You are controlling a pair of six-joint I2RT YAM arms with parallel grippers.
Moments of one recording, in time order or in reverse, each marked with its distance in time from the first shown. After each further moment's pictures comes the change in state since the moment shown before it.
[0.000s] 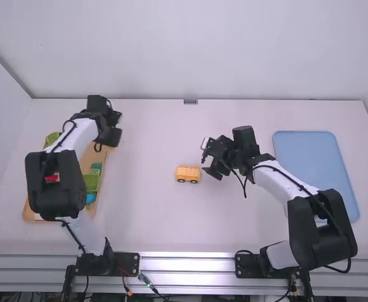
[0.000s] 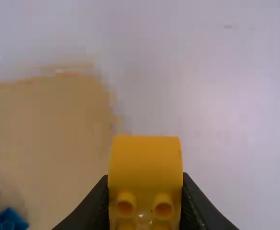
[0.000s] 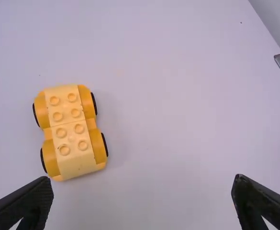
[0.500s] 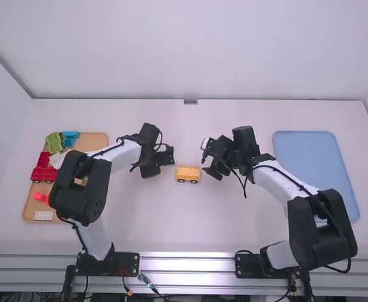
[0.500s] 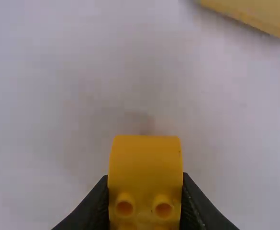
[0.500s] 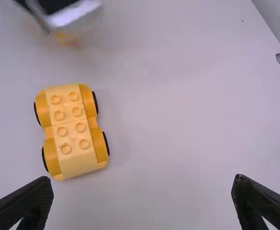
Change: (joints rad) left arm -0.344 -0.025 -0.281 0.061 0.102 0.672; right arm 0.000 0.000 0.000 -0.004 0.000 0.000
